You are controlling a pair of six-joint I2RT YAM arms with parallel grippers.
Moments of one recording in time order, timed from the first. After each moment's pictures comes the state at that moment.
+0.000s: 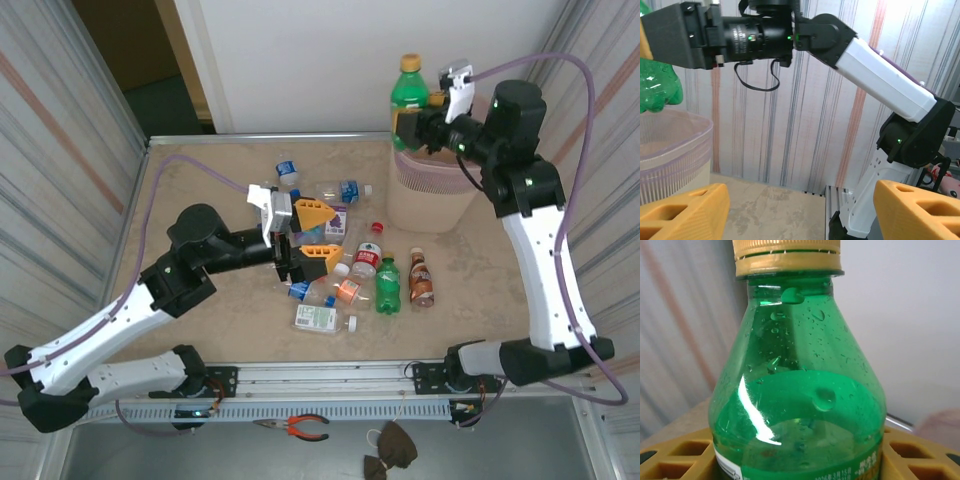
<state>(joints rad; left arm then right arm) -0.95 0.98 1.11 0.01 0.45 -0.18 0.20 1.34 1.79 -0.60 -0.46 0.05</state>
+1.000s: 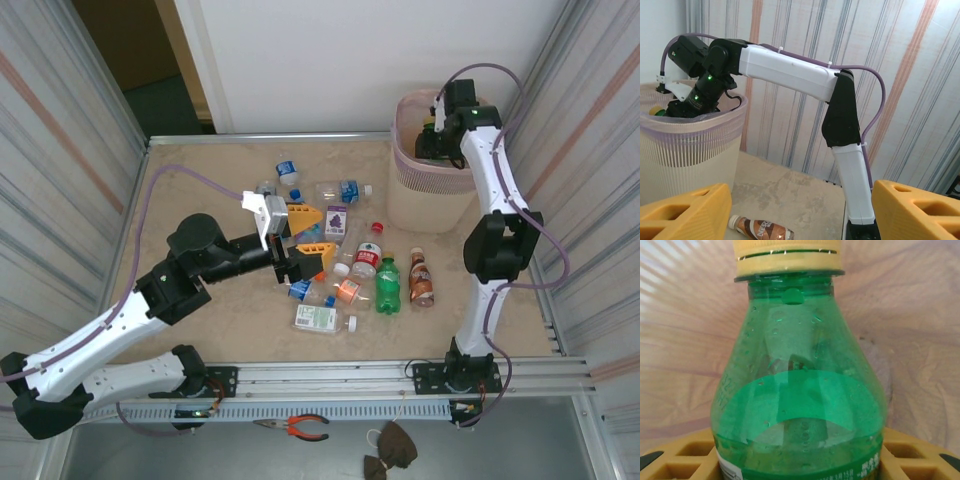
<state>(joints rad) -0.95 0.92 1.04 -0.05 0.31 -0.20 0.05 2.05 2.13 -1.10 -0.02 0.05</state>
